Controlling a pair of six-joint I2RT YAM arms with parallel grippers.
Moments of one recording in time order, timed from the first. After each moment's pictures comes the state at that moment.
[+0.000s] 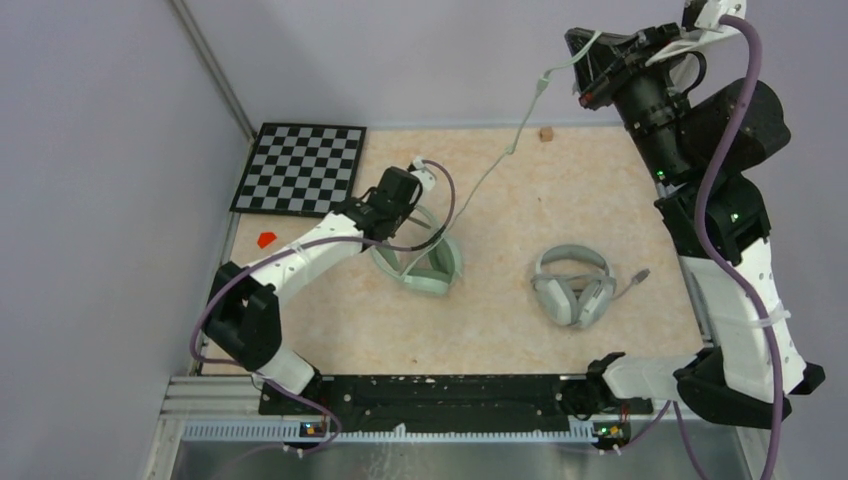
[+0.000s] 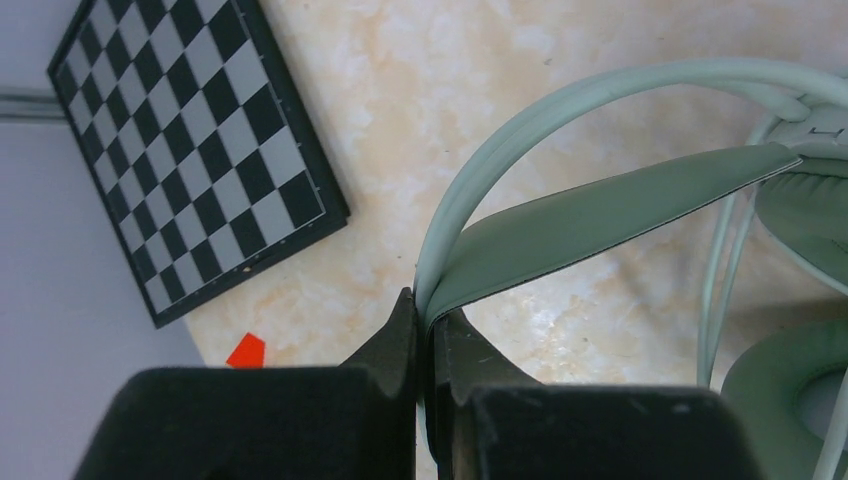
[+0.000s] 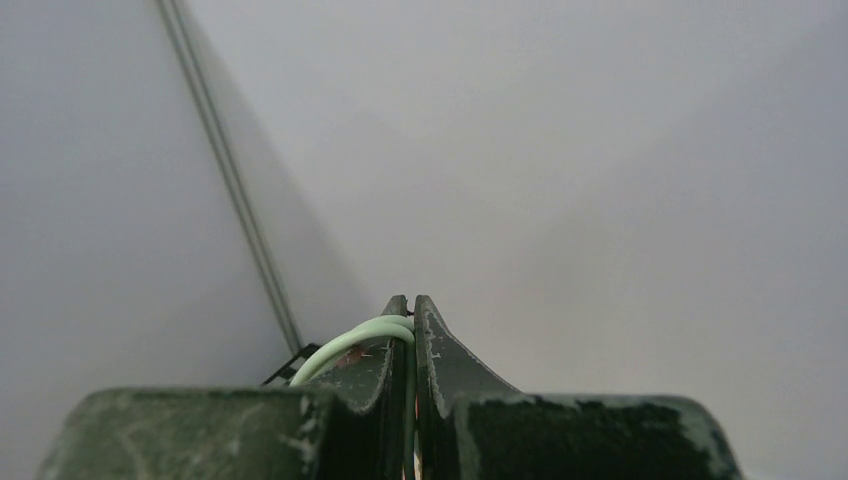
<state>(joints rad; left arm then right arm) -0.62 1.56 1.20 -0.48 -0.40 0.27 0.60 1.25 1.98 -0.31 0.20 0.08</state>
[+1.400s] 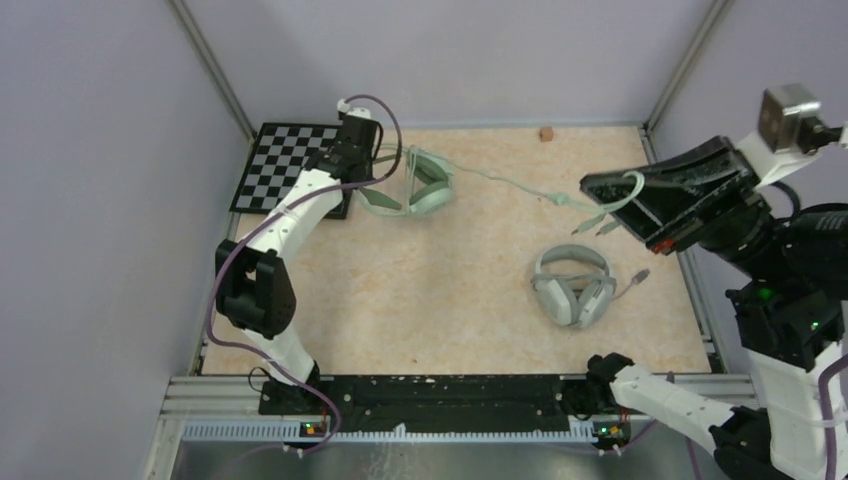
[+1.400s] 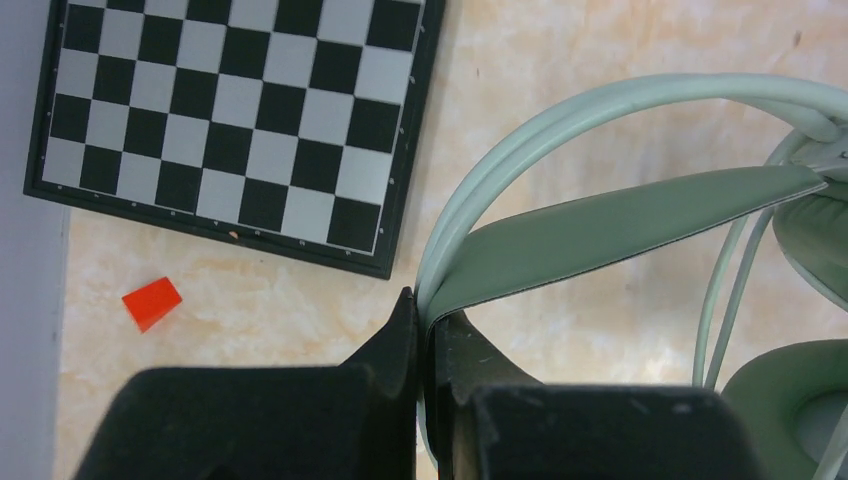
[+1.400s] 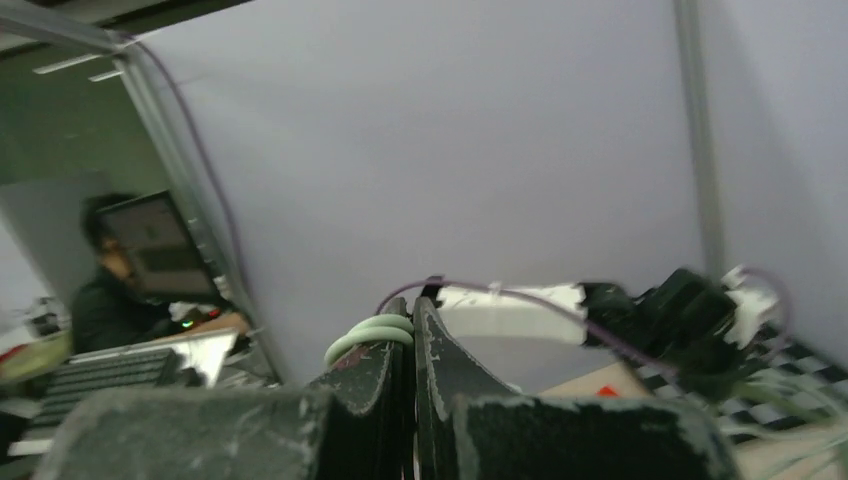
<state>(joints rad) -0.37 1.74 1.54 -0.59 -0.45 -0.21 0.60 0.90 1.77 -0.28 -0.51 0.60</state>
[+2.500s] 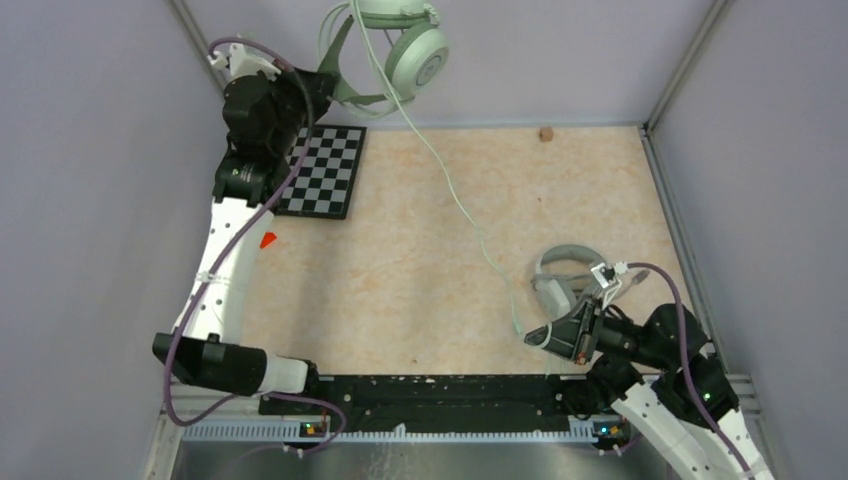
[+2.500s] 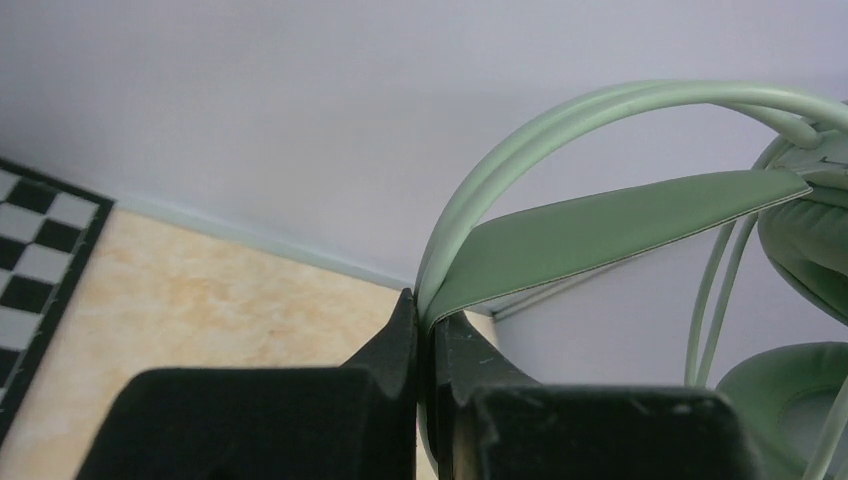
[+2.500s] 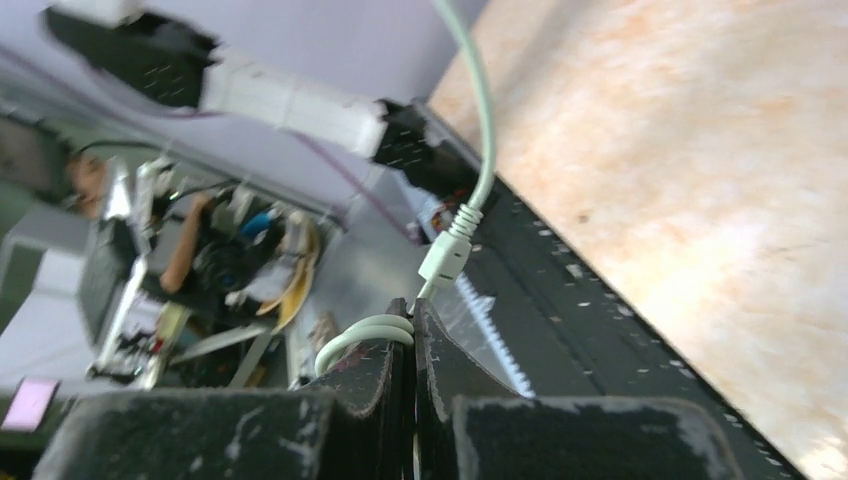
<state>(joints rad) -0.18 1.39 1.64 -0.22 0.00 -0.79 0.60 0.09 0.61 -0.60 -0.63 0.86</state>
